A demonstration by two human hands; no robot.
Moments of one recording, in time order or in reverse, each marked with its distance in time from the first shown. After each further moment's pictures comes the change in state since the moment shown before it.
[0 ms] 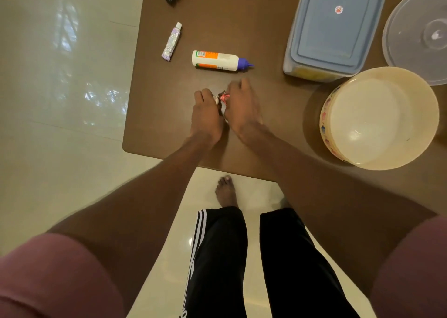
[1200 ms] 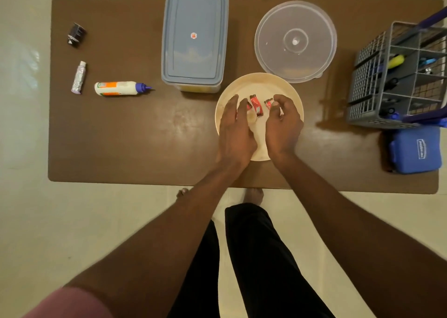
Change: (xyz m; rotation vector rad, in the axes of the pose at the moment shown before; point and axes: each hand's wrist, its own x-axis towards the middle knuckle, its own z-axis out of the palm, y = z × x) left_hand -0.114 0.259 0.142 -0.050 -0.051 0.315; right_hand -0.112 0.263 -0.150 0.748 0.568 0.490
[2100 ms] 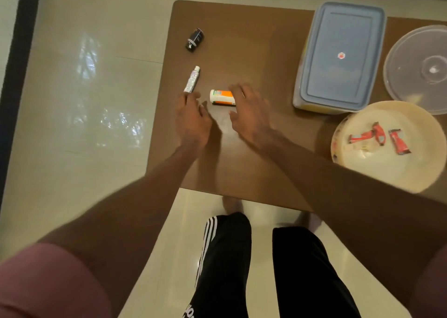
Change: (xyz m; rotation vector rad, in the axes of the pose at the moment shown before) left_hand 0.066 -0.319 -0.238 0.085 0.385 -0.274; right_hand -0.095 -0.131 0.313 -0.691 -0.533 -0.724
